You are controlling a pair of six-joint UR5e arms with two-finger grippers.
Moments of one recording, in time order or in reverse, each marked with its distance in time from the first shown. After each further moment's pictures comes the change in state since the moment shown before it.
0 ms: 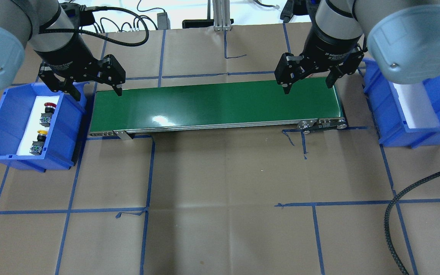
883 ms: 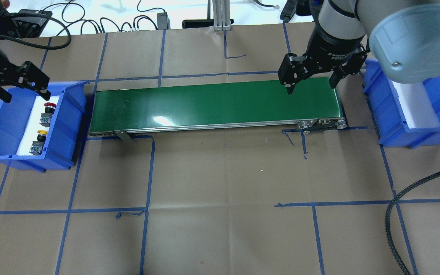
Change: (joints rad) left arm 0.368 0.010 -0.026 0.024 0.001 0.456; right arm -0.009 -0.001 0.002 0.004 -0.006 0.001
